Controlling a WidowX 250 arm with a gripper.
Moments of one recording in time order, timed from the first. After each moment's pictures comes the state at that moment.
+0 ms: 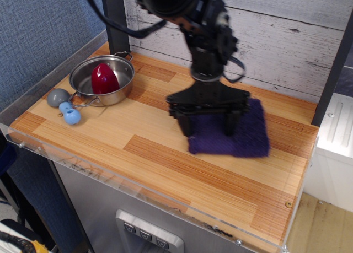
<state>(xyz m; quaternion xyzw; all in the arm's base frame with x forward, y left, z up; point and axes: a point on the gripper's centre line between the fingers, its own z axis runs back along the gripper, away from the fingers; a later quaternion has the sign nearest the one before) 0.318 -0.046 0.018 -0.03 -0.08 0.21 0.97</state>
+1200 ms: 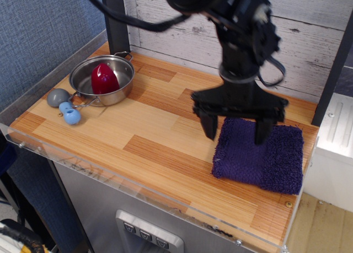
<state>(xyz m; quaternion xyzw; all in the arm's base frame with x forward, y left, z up) 0.304 -0.072 0.056 -0.03 -0.11 0.13 0.98</state>
